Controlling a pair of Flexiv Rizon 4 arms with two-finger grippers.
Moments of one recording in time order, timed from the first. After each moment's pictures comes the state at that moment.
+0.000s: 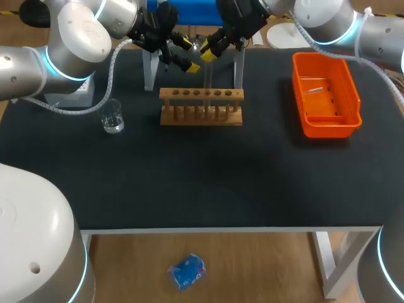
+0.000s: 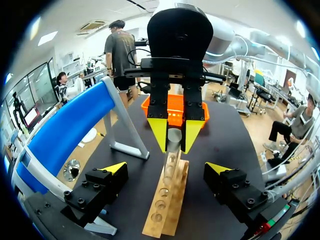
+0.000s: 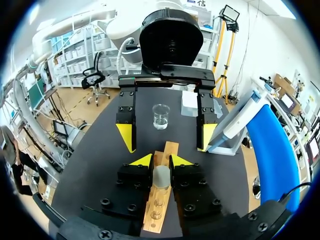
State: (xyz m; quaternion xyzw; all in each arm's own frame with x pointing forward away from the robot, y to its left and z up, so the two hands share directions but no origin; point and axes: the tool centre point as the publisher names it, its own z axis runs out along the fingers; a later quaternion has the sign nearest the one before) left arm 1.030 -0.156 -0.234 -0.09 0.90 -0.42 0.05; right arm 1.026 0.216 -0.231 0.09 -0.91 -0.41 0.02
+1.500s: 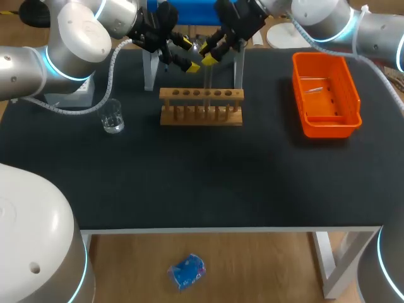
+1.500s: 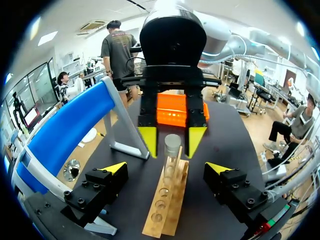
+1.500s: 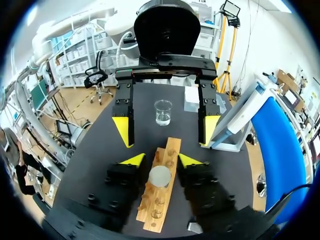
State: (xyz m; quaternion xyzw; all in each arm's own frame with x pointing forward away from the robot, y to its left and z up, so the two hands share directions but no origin) left arm 1.030 -0.156 -0.234 -0.09 0.90 -0.42 0.05; right arm 1.029 0.215 -0.240 0.09 -0.91 -0.40 0.04
